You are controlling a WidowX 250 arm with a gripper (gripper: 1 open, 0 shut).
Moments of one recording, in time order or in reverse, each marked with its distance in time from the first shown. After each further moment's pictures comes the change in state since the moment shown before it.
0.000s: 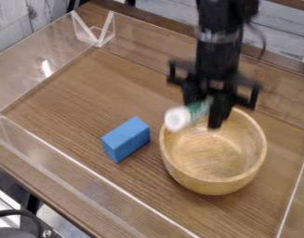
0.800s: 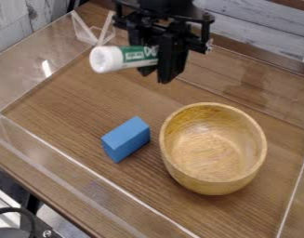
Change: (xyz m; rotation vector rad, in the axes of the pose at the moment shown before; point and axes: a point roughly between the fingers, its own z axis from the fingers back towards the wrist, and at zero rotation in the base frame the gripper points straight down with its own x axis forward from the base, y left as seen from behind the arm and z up) arm -0.041 0.019 0.056 -0.003 -0.054 -0.105
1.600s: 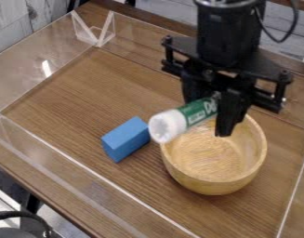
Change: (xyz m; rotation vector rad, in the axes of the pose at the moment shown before) arm -0.012 -0.065 -0.021 -0.003 -0.035 -0.007
